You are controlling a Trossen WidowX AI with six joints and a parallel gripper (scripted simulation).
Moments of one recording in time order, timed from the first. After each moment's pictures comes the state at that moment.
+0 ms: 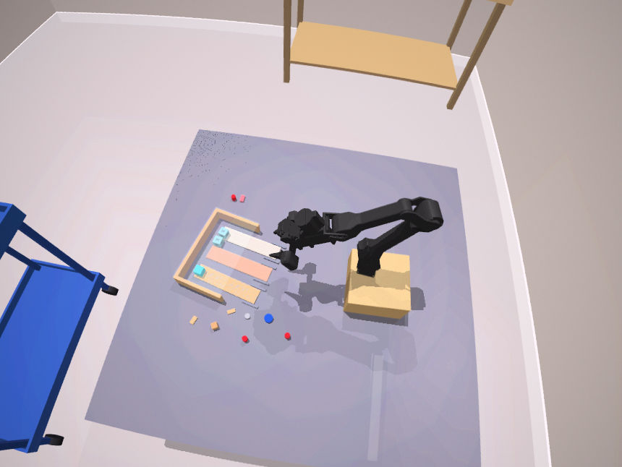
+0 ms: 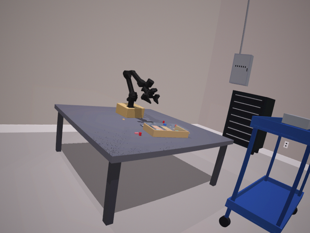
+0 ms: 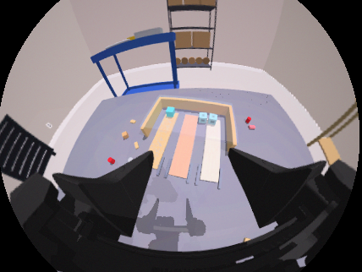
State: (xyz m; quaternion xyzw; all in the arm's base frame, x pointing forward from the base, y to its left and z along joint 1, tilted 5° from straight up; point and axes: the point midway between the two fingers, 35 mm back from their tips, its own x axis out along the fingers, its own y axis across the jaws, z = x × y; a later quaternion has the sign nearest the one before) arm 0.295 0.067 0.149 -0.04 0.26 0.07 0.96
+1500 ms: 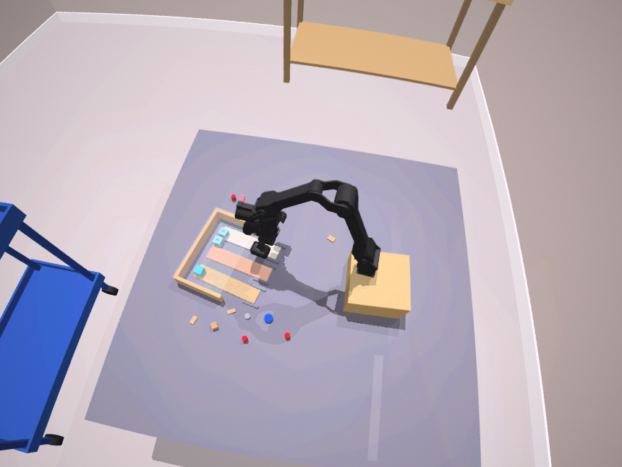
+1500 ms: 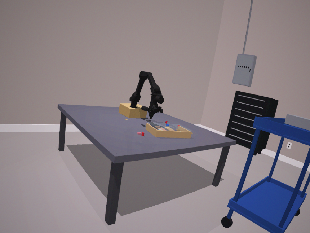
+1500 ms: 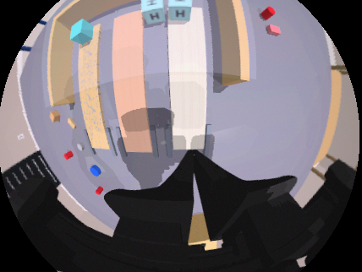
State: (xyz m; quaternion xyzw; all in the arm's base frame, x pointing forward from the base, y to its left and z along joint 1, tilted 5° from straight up) arm 0.368 0.003 0.042 0.01 0.67 -0.05 0.74
